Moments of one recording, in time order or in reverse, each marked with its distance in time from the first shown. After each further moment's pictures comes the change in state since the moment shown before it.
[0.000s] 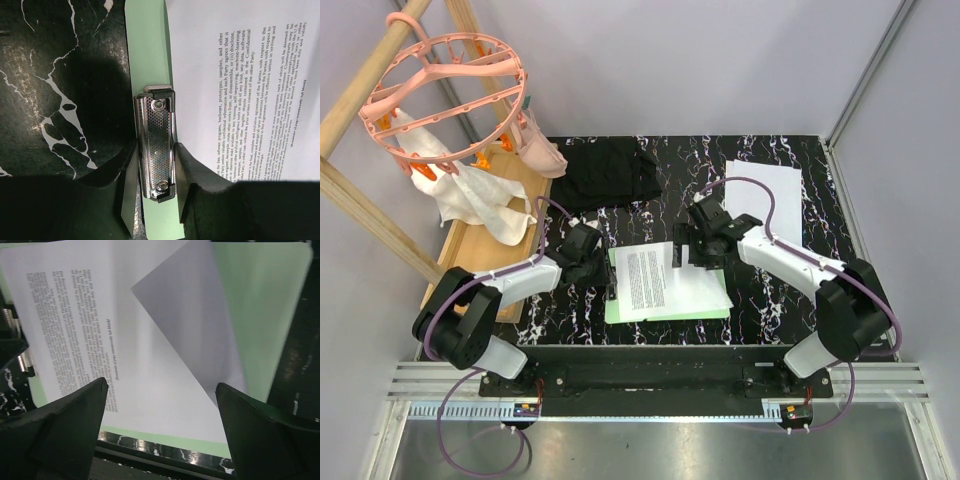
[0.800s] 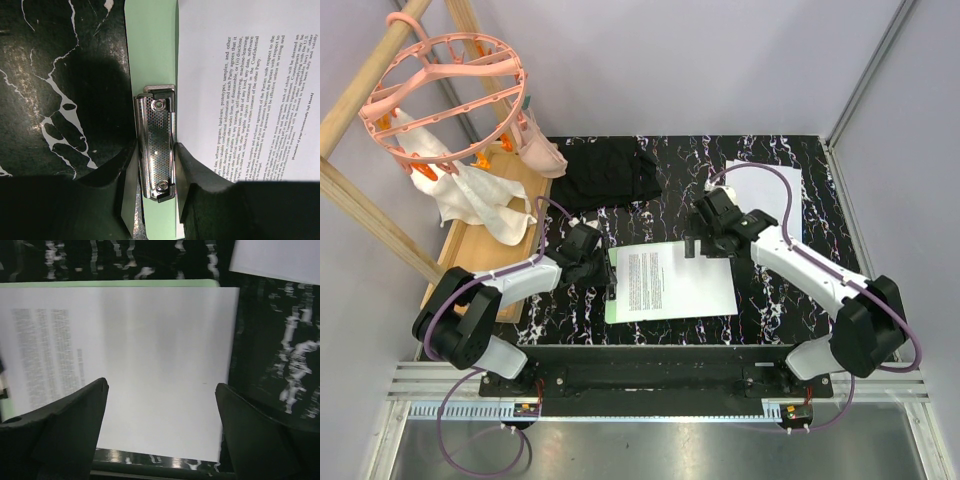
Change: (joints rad) left arm 0.000 0.000 0.000 -0.002 0.000 0.000; right arm -0.002 -0.109 0.071 -0.177 0.310 -0.080
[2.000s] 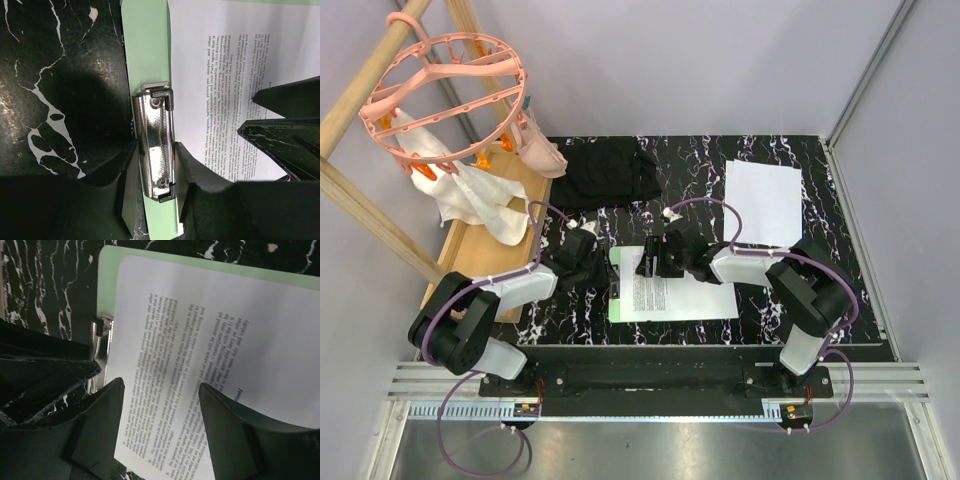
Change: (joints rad) left arm 0.009 -0.032 -0.093 0.171 0.041 -0.011; right arm 0.121 0.303 -0.264 0.848 -0.430 0.163
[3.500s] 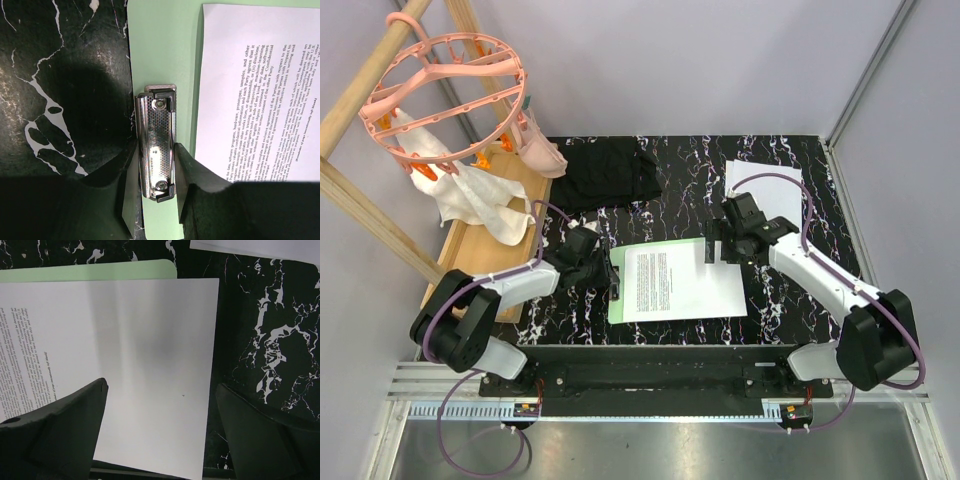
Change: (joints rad) left arm -0.005 0.012 0.038 -0.074 -0.003 -0.018; right arm -0.277 -0.389 0.121 -0.771 0.298 -0.240
